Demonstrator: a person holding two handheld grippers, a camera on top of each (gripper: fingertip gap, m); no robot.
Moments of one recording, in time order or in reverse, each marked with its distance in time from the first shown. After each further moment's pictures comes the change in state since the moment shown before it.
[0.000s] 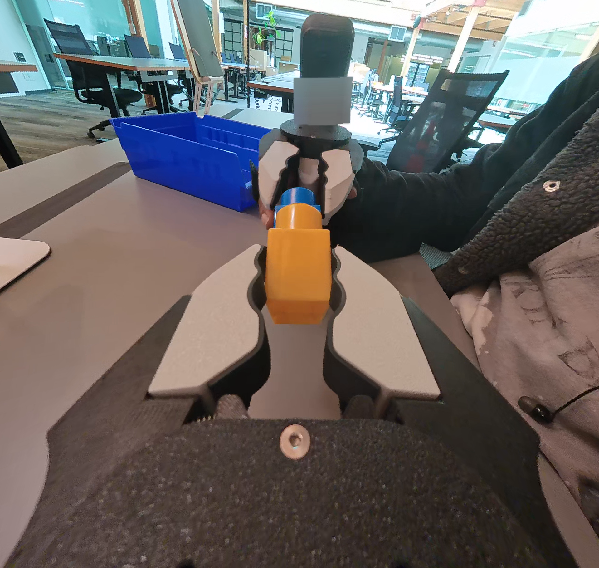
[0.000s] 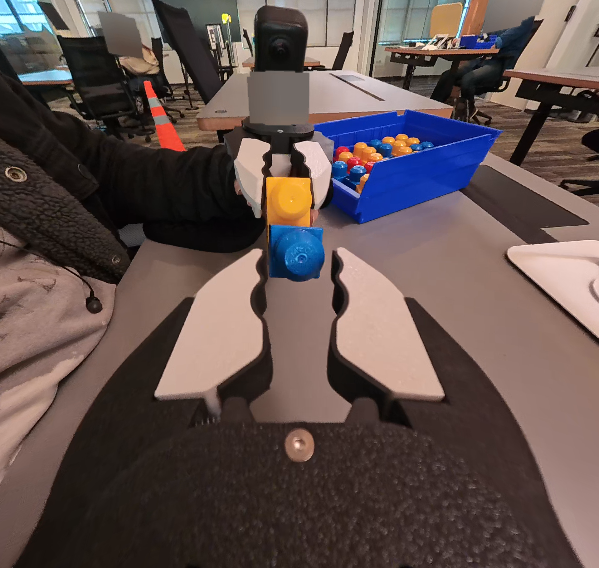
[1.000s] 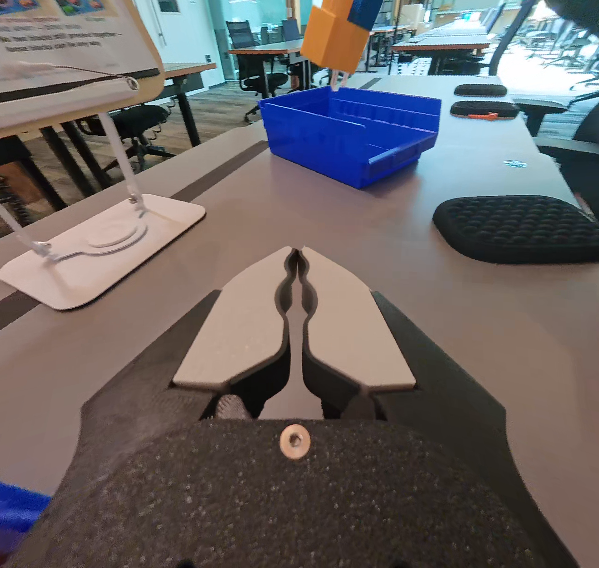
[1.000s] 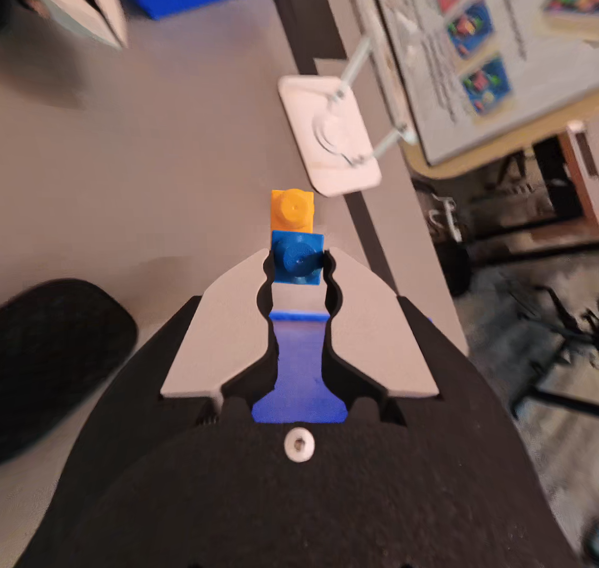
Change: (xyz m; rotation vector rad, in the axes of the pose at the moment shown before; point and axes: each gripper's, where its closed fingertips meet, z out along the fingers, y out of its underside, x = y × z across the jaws) left arm -0.062 0.012 -0.011 -0.075 -0.449 0.101; right arm 0.119 -0.087 -0.198 -0.735 0.464 -0.257
